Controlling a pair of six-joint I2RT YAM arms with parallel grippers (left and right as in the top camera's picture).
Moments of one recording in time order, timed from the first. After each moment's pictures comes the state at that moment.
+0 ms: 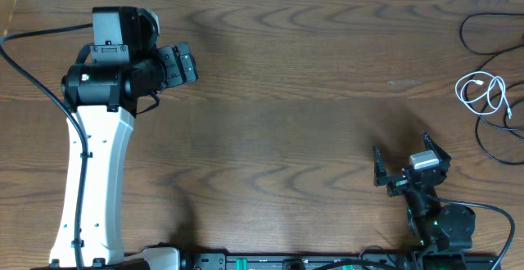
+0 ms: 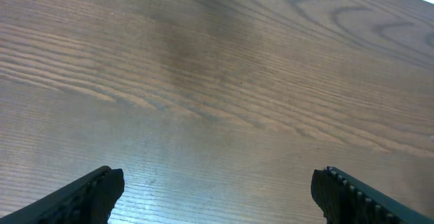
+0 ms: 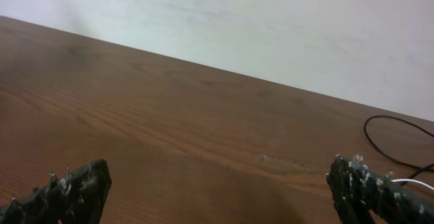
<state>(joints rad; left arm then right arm) 0.00 1.45 1.53 -1.02 0.12 -0.25 0.04 0.01 0.01 -0.06 -0.20 -0.14</state>
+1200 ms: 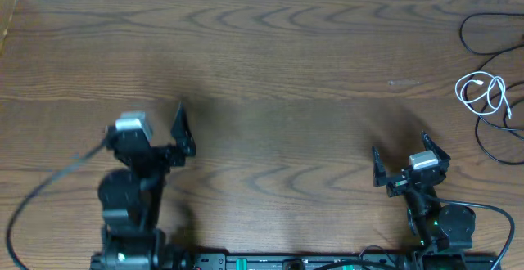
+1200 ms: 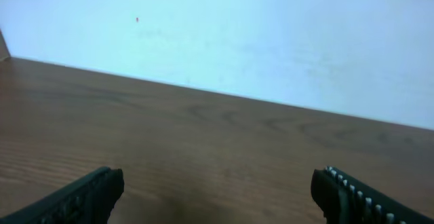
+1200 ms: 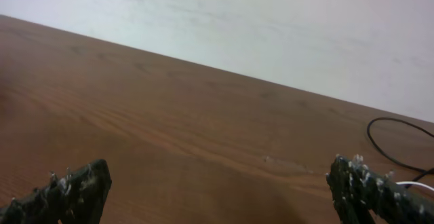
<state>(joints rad) 0.00 0.44 0.43 -0.12 0.04 -0.20 0.04 0.01 0.01 -0.05 -0.21 -0.14</state>
